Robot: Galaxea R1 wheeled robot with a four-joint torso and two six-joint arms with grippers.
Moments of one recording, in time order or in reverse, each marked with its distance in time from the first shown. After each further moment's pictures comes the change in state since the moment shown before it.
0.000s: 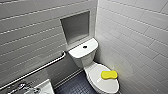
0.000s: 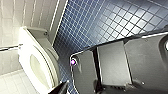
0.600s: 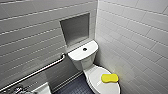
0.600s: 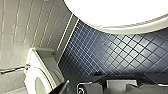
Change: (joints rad) left arm 0.006 0.001 -0.001 0.000 0.005 0.000; right arm 0.167 -0.004 0.004 0.040 -0.040 0.039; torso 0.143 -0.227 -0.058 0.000
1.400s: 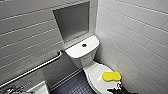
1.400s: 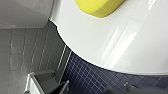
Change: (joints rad) left arm 0.043 0.028 -0.020 0.000 -0.008 0.000; right arm 0.171 0.009 -0.035 0.161 -0.011 0.003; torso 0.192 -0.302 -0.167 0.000
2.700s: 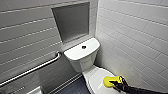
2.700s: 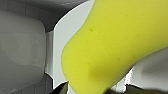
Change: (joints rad) left arm 0.009 -0.001 -0.023 -0.003 0.002 0.000; right arm 0.063 0.058 -0.183 0.082 0.072 0.222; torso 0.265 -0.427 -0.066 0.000
